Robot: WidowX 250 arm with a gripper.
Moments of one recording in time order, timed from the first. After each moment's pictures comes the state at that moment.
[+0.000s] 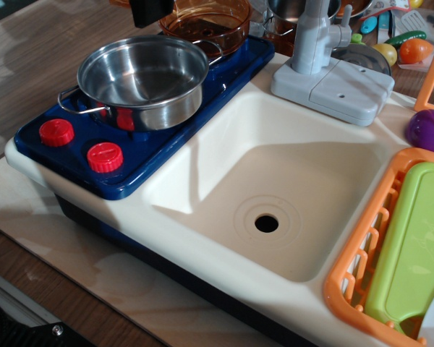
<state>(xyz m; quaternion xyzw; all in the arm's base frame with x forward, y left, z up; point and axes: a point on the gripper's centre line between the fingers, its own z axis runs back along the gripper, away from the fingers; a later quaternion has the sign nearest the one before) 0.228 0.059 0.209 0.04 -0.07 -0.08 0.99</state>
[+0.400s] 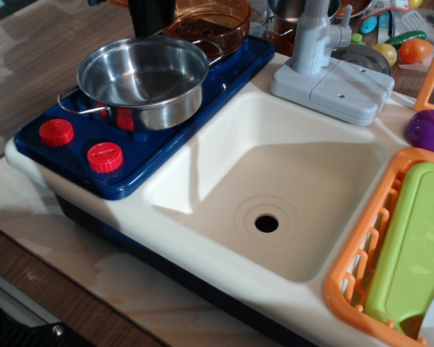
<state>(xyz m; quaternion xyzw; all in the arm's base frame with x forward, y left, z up) 0.226 0.062 0.195 0.03 -0.06 -0.08 0.99</state>
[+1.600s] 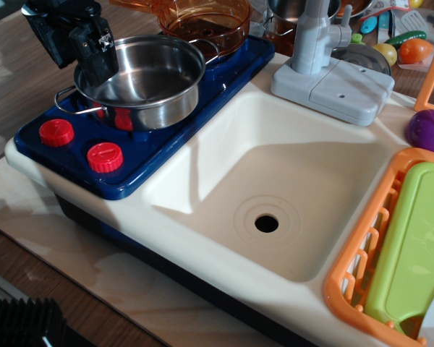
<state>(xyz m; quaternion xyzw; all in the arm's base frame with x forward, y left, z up) 0.232 0.125 0.128 -0.03 -0.09 -0.06 0.99</state>
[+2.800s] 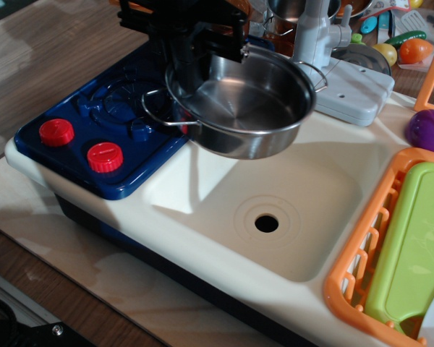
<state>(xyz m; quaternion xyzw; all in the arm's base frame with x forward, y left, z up) 0.241 0.012 0.152 -0.01 -0.07 0.02 1.00</state>
